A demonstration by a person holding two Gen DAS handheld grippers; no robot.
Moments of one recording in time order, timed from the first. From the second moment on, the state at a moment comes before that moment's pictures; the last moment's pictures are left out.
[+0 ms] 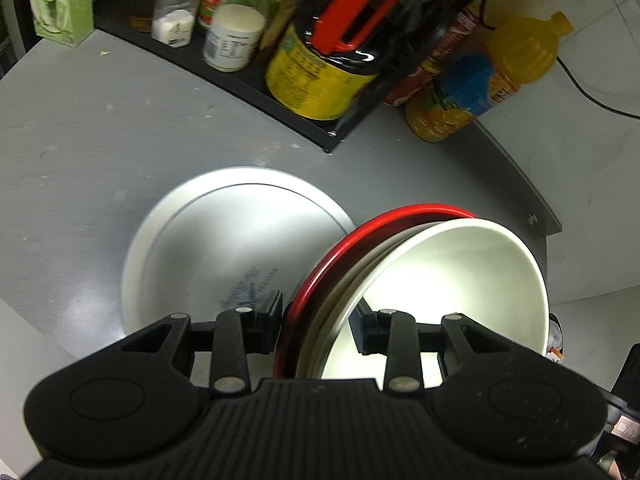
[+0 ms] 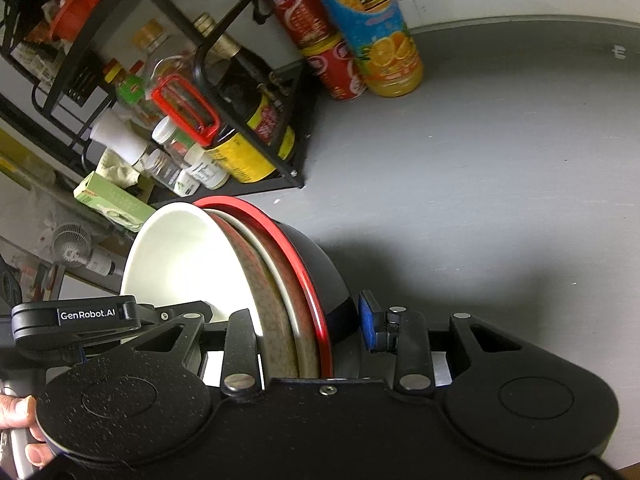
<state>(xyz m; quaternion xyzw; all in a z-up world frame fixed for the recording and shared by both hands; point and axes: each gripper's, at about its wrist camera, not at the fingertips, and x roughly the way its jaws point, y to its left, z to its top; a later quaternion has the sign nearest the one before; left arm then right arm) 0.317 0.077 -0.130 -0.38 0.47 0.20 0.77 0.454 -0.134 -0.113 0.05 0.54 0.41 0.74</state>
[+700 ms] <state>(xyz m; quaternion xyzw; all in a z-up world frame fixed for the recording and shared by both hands) 0.289 0.134 -0.148 -0.39 0.49 0.19 0.76 0.421 -0.085 -0.130 0.05 0.56 0.38 0.73</state>
